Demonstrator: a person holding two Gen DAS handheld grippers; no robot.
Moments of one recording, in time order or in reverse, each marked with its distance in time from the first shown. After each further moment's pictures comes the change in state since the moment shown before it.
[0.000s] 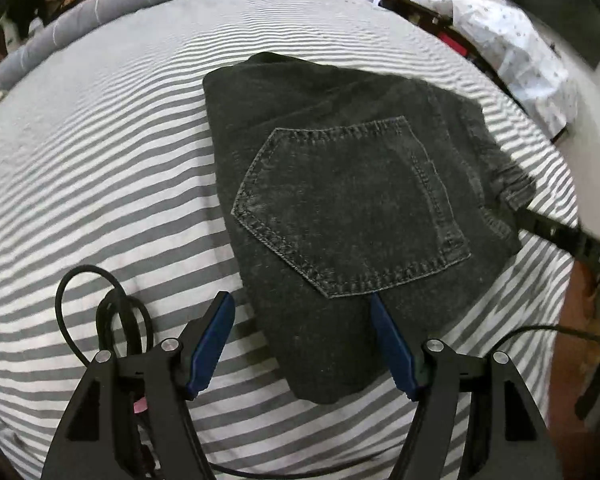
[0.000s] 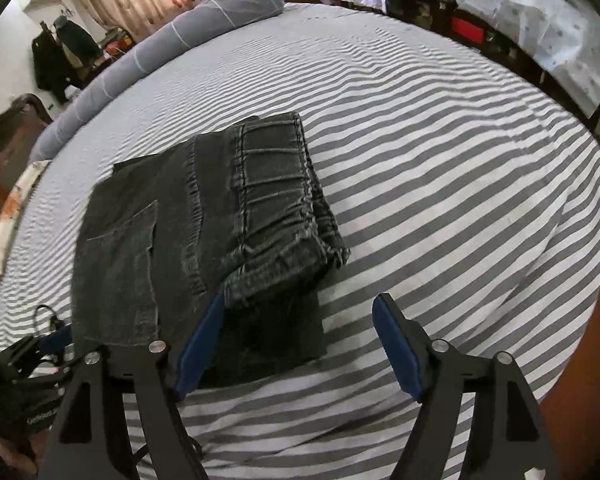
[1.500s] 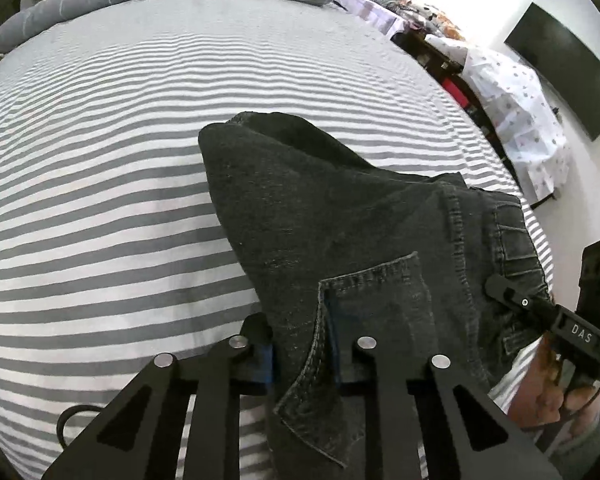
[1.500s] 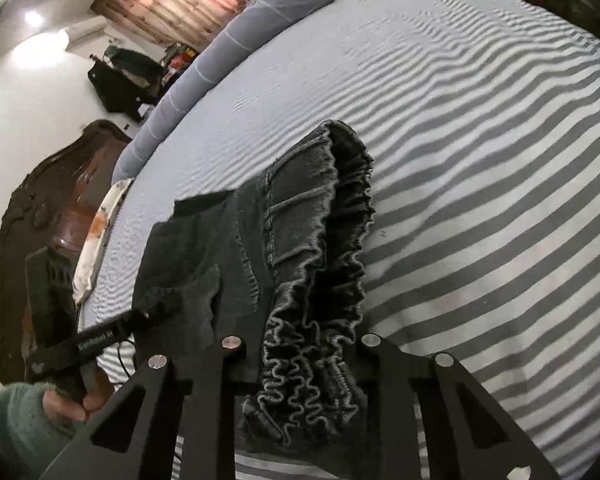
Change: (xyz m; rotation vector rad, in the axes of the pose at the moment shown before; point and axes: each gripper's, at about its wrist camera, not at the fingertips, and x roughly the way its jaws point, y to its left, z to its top) left arm 0.007 0.026 0.066 -0.142 -0.058 -0.122; right arm 0.040 0.019 0.058 0.065 0.024 0.368
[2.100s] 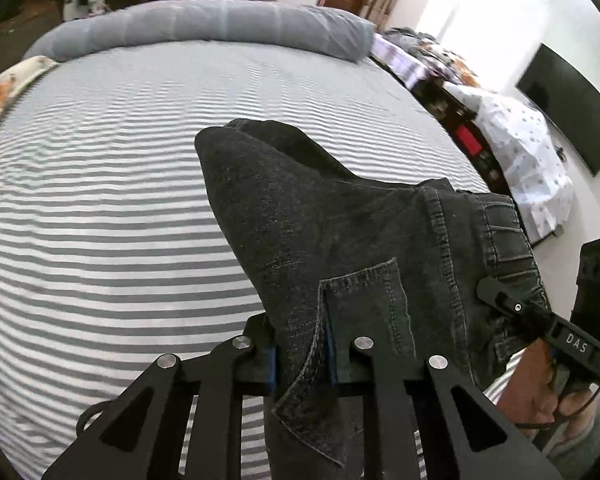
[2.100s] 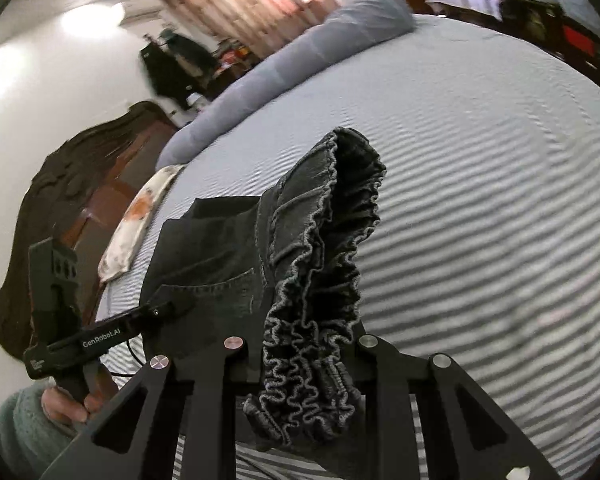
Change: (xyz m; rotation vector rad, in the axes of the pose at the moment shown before) left arm -0.149 0.089 -0.005 -0.057 -0.131 0.084; right arm -0.010 0.153 -0.011 -0.186 -0.014 0.105
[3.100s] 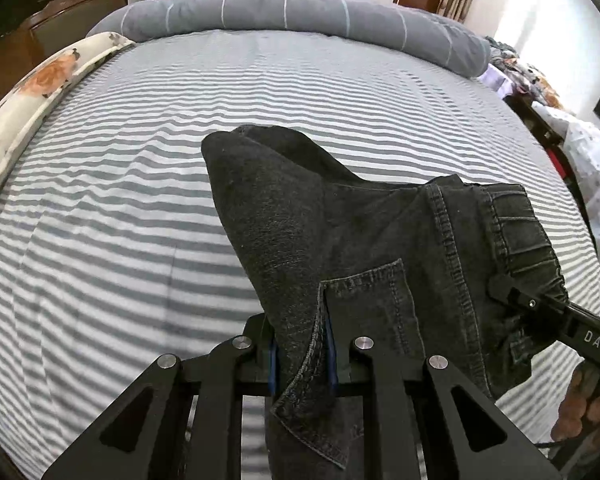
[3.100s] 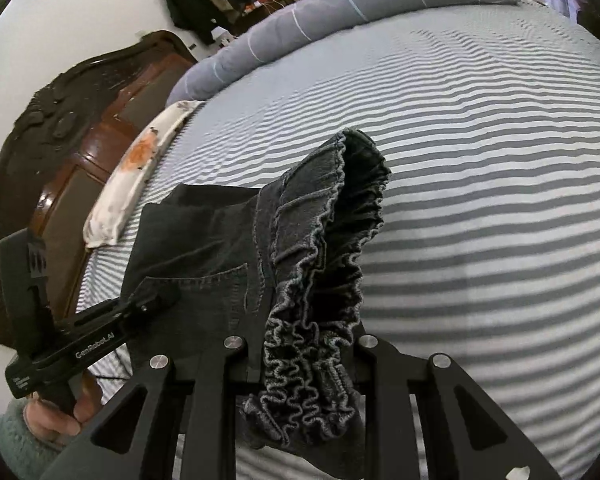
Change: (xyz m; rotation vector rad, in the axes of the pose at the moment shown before) left arm 0.063 0.211 0.065 -0.074 0.013 0.223; right arm 0.248 0.133 0.036 -0.086 0.186 -0.023
